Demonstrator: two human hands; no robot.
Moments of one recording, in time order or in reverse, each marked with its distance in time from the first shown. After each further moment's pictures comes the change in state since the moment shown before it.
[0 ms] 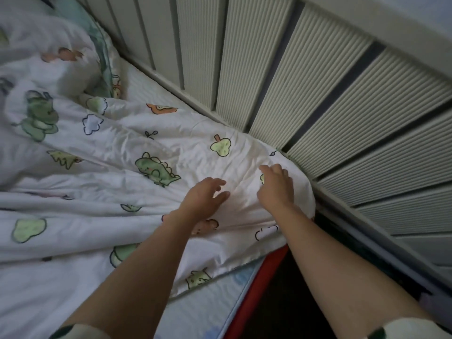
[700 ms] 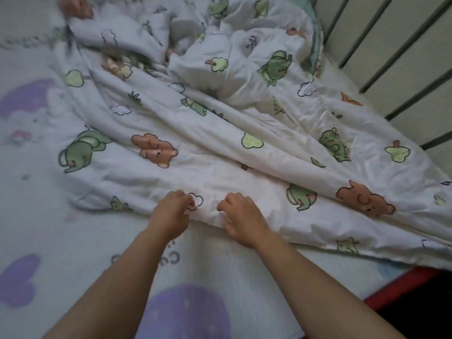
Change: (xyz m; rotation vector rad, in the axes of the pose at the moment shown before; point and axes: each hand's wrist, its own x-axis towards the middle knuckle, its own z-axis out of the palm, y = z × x) left_hand -0.395 -0.299 -0.077 0.159 0.309 -0.524; right_hand -0.272 -0.325 0.162 -0.032 -0.182 -1.153
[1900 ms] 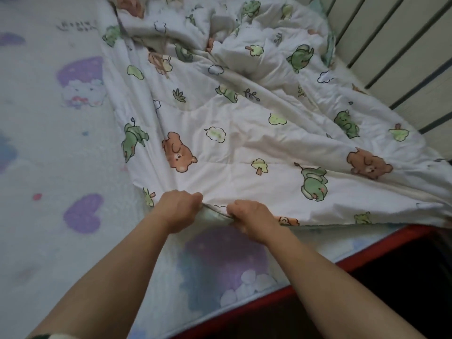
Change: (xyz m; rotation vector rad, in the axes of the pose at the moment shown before) left_hand -0.157 -0.074 -0.015 0.379 -0.024 0.236; right_hand -0.077 -0.146 0.031 -0.050 -0.187 -0.046
